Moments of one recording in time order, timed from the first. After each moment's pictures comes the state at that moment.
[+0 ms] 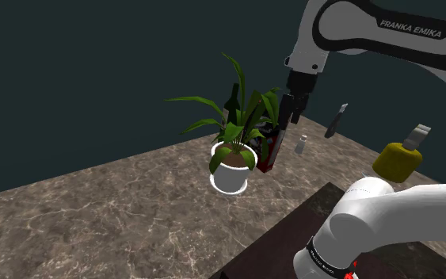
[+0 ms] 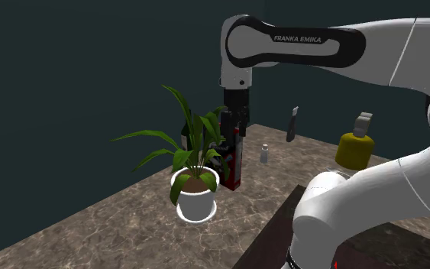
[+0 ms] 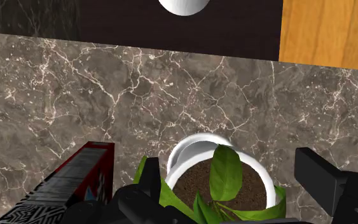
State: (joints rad) arm -0.02 -0.79 -0.04 -2.31 0.04 1.43 -0.13
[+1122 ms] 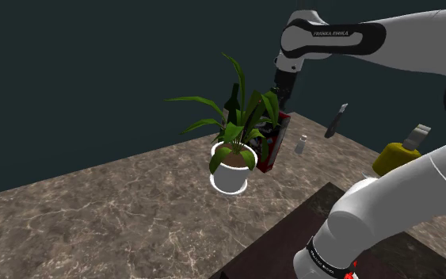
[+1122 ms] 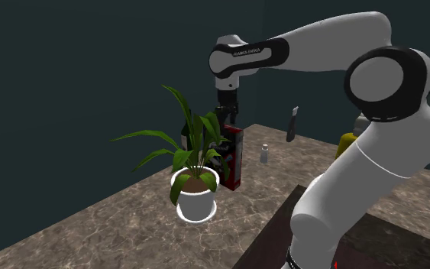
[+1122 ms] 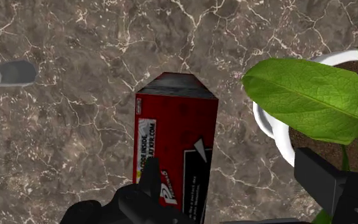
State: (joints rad) arm -0.08 -0.39 -0.23 -2.11 -0.09 1.71 -0.34
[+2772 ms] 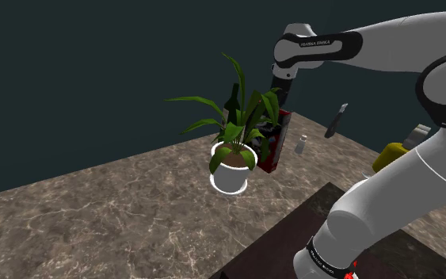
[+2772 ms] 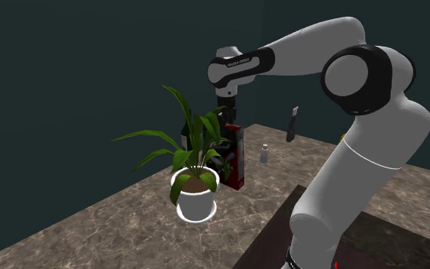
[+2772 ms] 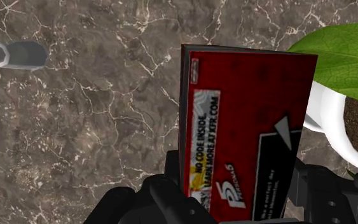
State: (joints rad) arm -0.09 -0.28 -0.27 -2.10 -0.10 1.83 -0.40
